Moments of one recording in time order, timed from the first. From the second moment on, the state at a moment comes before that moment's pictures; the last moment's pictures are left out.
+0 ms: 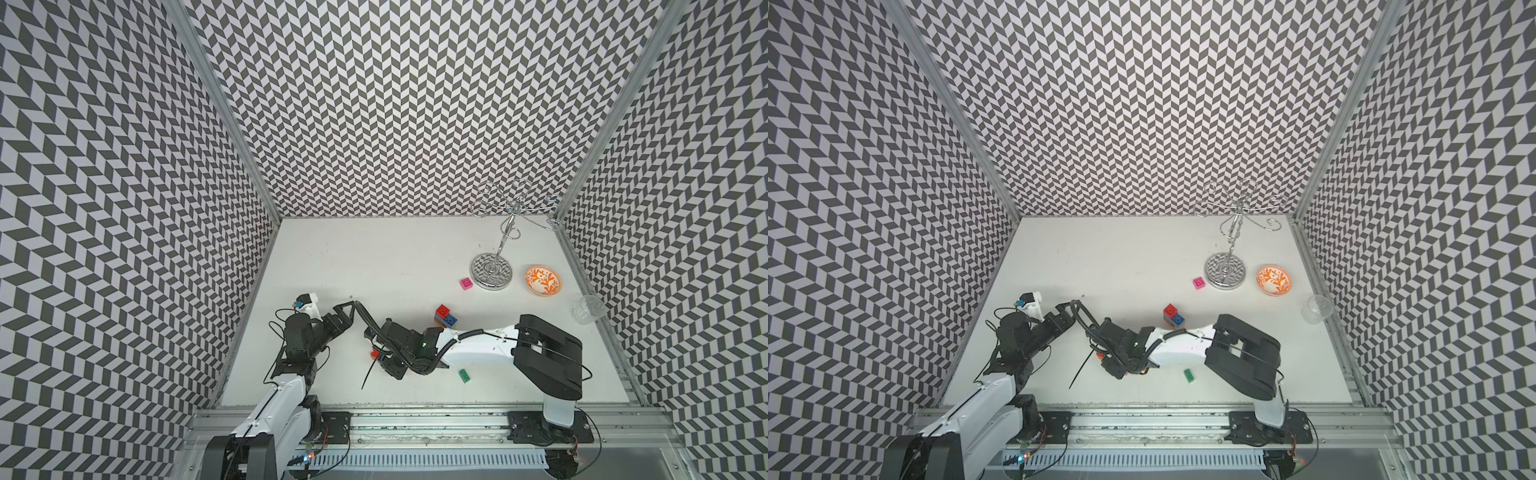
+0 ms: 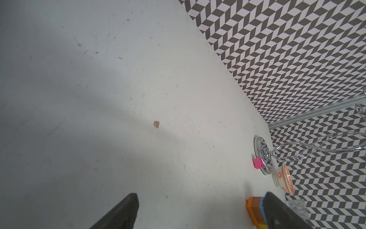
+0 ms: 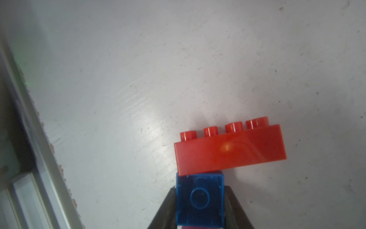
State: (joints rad) left arm 0.01 0.89 0.13 0.36 0.43 -0.76; right arm 1.19 1.90 1.15 -0.27 0.00 0.16
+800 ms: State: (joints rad) left arm -0.27 0.89 0.13 0.45 0.45 -0.72; right arm 0.87 1.51 1.10 -0.43 0.07 0.09
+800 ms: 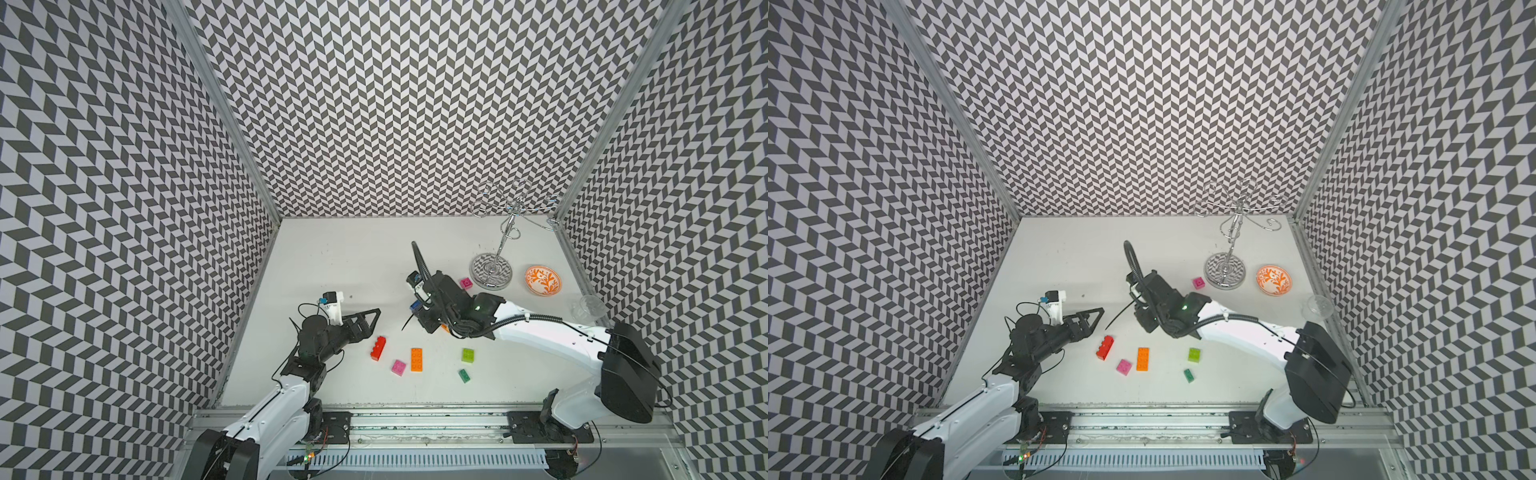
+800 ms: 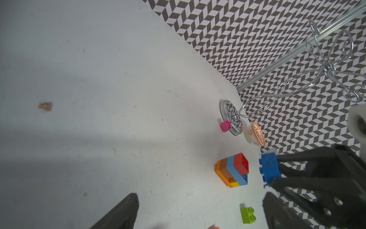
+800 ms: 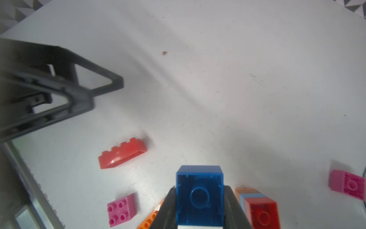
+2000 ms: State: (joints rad) left arm -0.34 1.05 0.18 0.49 0.44 -0.69; right arm 0.68 1.62 1.16 -0.66 -0.08 -0.08
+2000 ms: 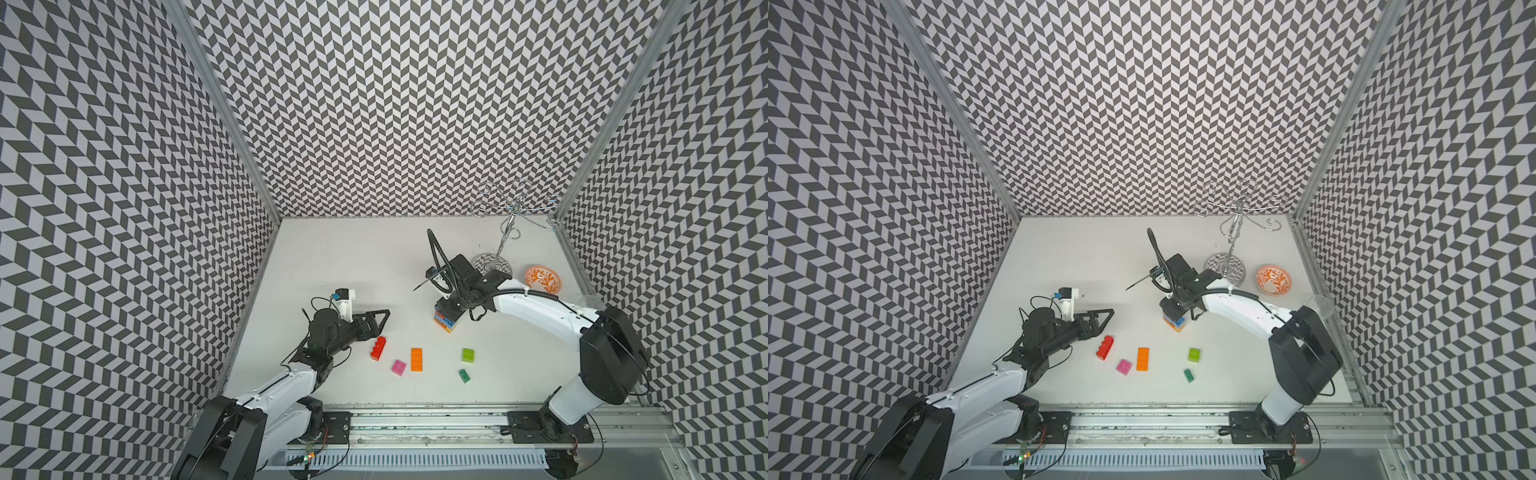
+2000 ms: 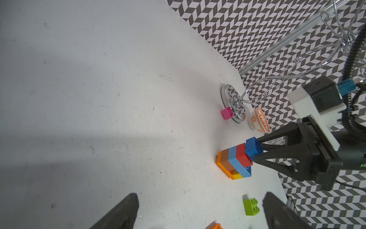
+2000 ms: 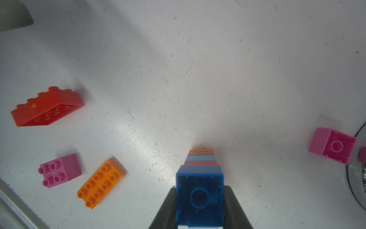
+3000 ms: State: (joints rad) left arm -0.37 1.11 0.20 0.52 0.43 -0.69; right arm 0.68 1.59 1.11 -0.66 -0.09 -0.06
